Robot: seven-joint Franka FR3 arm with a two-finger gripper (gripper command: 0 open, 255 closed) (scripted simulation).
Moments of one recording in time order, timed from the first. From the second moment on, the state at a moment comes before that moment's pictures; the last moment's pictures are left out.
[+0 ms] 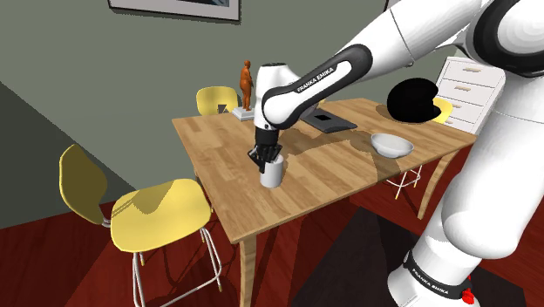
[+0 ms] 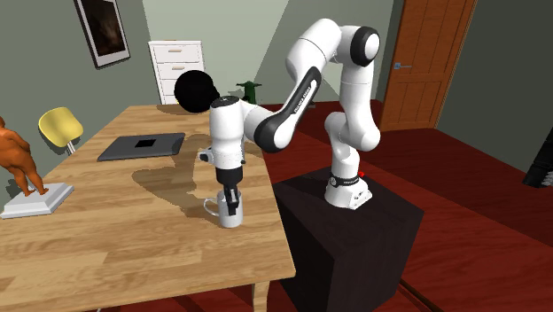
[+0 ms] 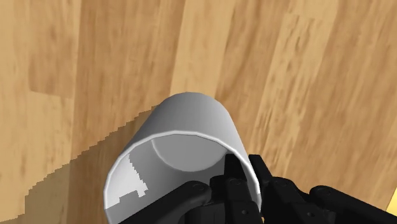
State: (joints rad) arm -0.03 0.04 0.16 -2.24 -0.02 2.31 0.32
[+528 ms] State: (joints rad) arm -0.04 -0.02 0.16 -2.19 -0.01 2.21 0.31
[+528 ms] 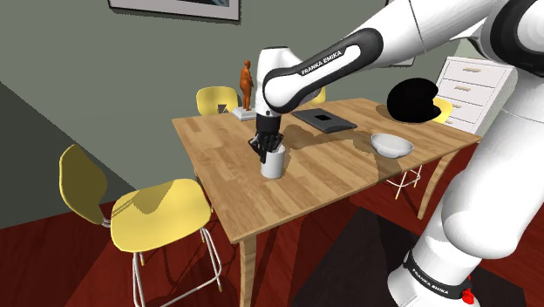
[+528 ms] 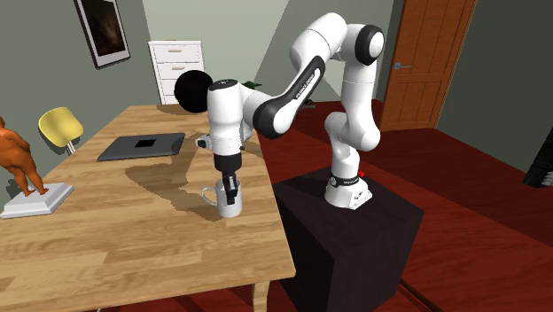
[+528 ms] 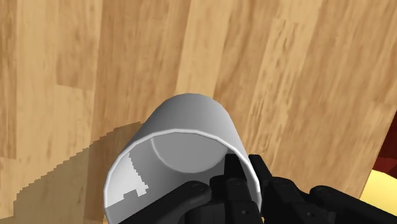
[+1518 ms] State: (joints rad) arm -0.04 -0.09 0.16 -2.07 0.00 2.02 0.30
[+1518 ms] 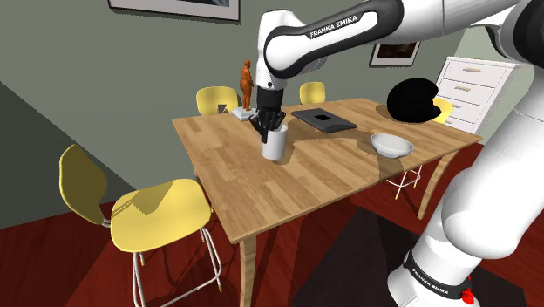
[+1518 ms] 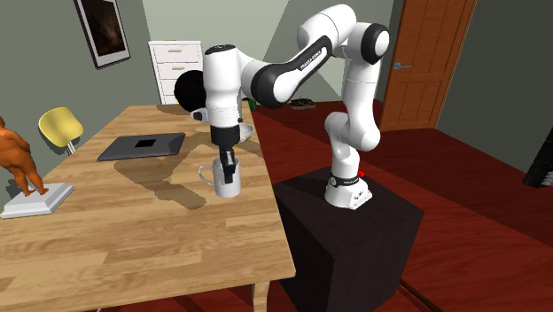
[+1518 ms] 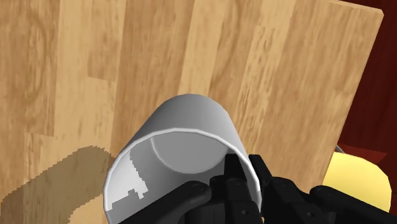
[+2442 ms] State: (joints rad) arm -0.07 -0.20 0.10 -2.05 0.01 1.90 0.20
